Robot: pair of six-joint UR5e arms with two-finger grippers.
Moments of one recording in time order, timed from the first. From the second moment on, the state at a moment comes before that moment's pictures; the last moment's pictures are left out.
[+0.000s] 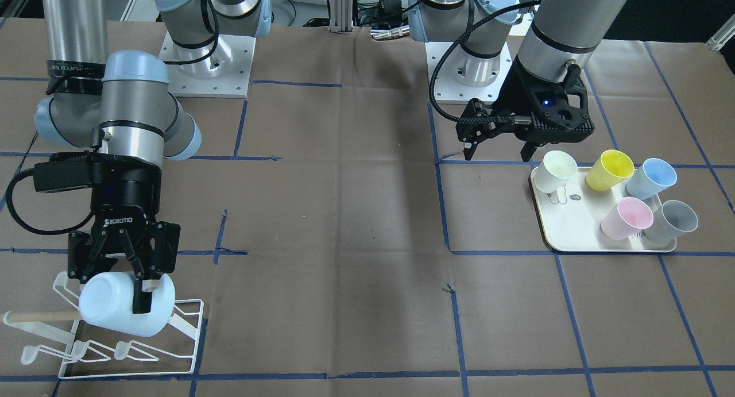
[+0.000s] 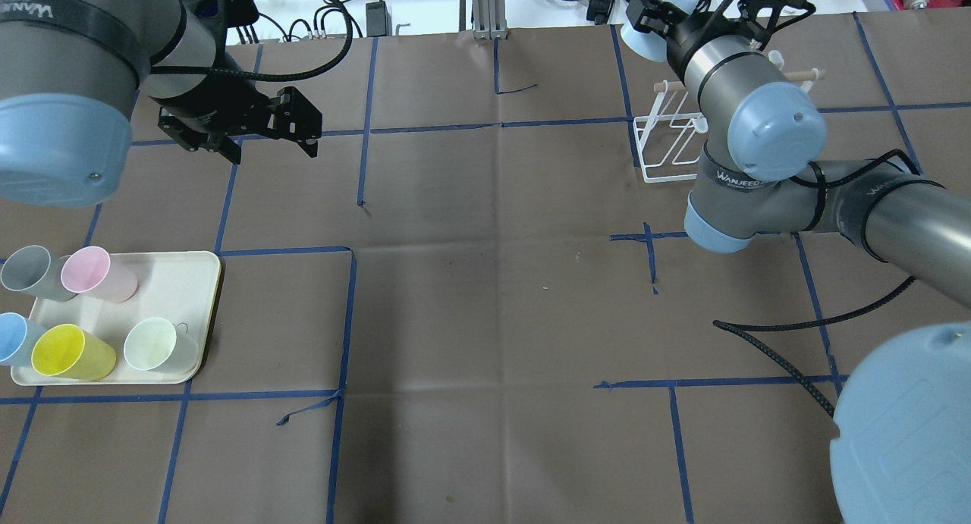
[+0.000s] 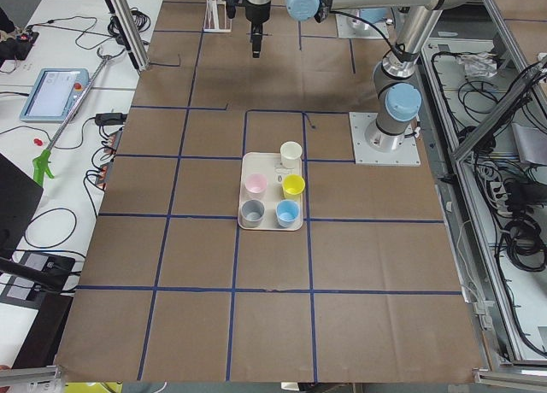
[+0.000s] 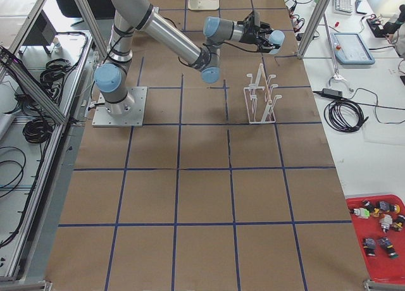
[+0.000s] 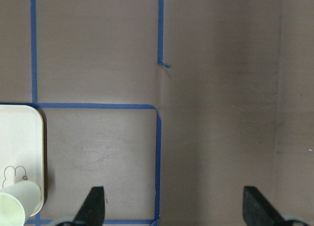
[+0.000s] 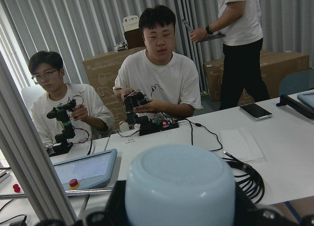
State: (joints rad) left arm -1.55 -1.55 -1.65 -1.47 1.54 -0.01; right arm 1.50 -1.13 1.88 -3.71 -1.48 0.19
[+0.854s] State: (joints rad) left arm -1.50 -1.53 -1.70 -1.49 1.56 0.07; right arm 1.42 -0.97 1.84 -3.85 -1.47 0.11
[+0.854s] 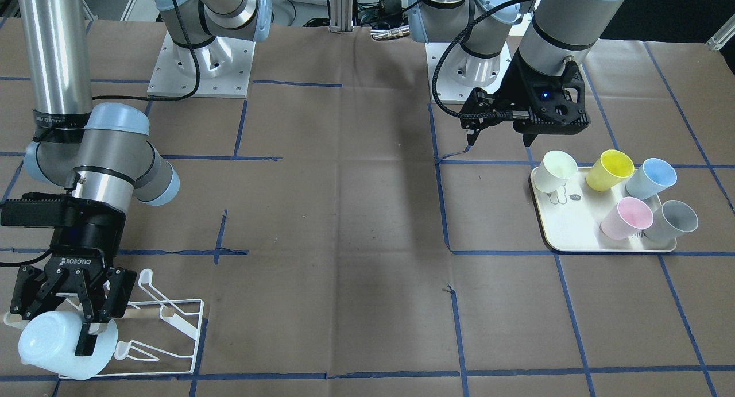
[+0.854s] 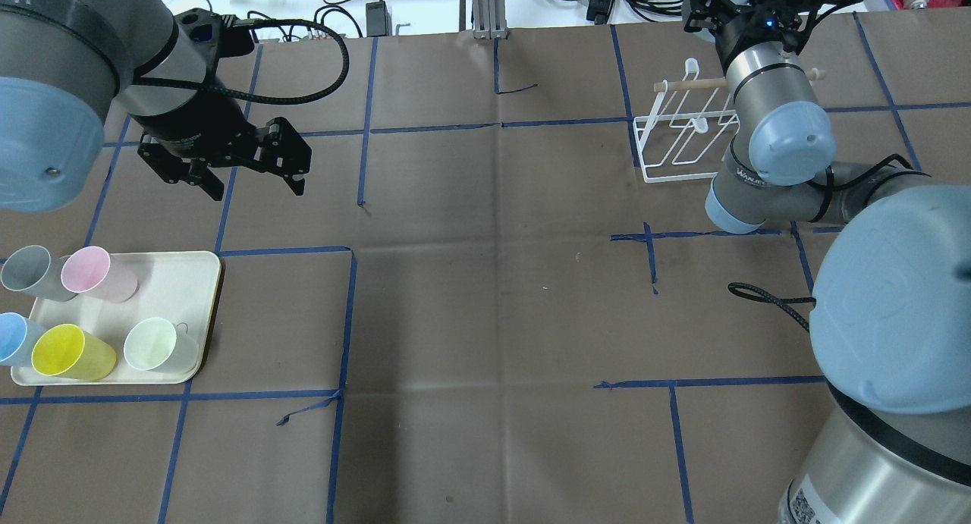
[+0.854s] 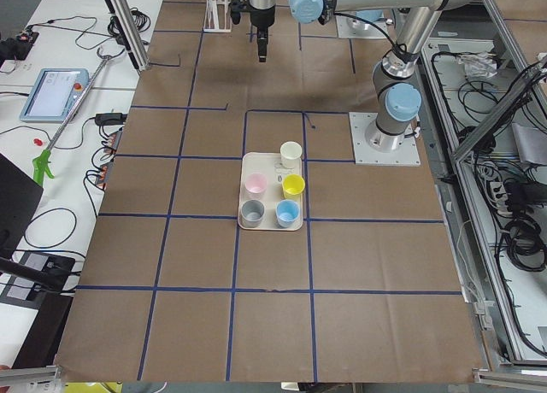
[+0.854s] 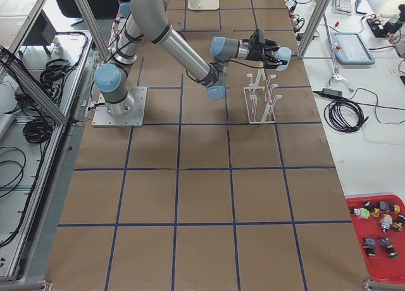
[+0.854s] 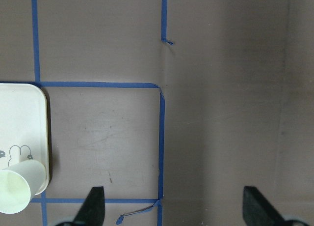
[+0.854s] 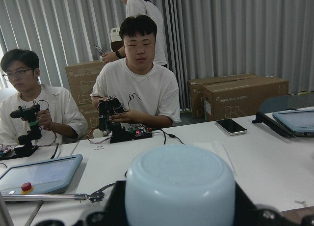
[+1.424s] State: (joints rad) left arm -1.22 -1.46 -1.86 -1.48 1.62 0.40; right arm 1.42 -0.93 1.84 -3.85 -1.46 0.07
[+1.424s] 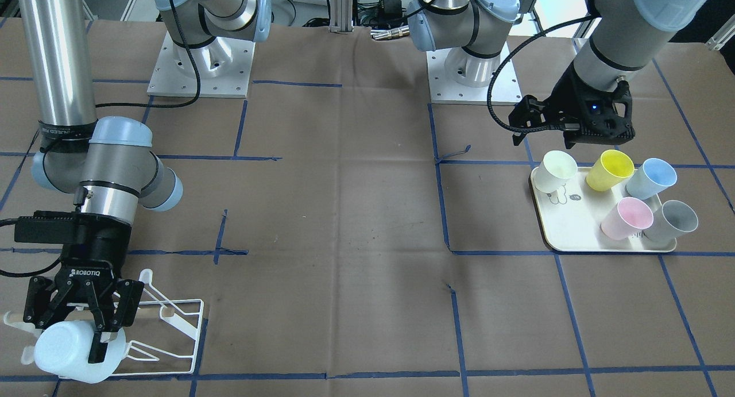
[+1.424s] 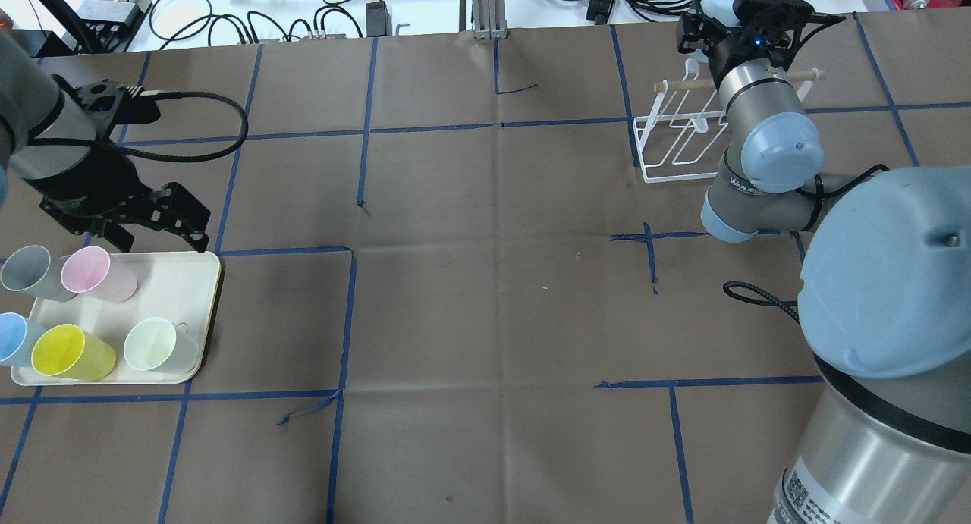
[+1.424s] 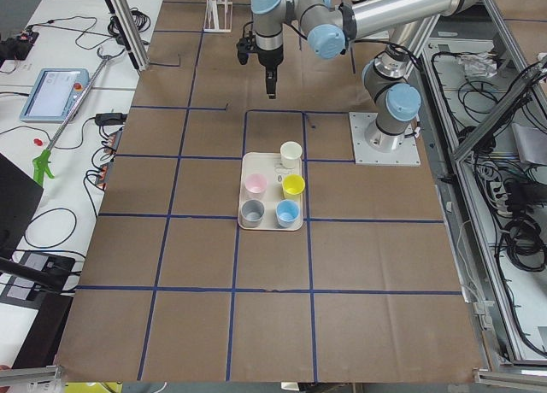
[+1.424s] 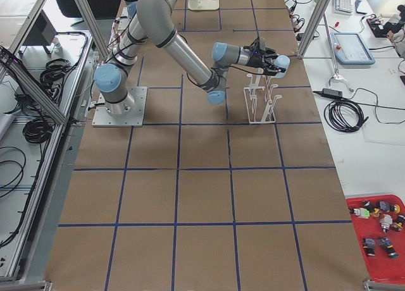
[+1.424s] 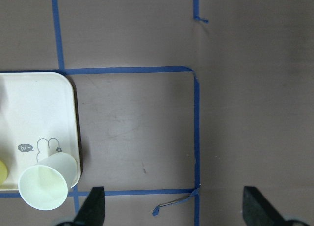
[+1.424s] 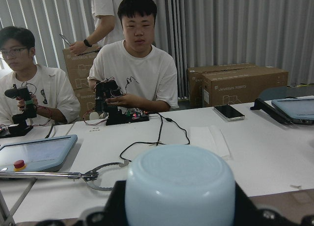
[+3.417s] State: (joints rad) left arm -1.06 -1.55 -2.25 -1.05 1.65 0.54; right arm 1.45 -1.02 1.86 -3.83 -1.41 0.09
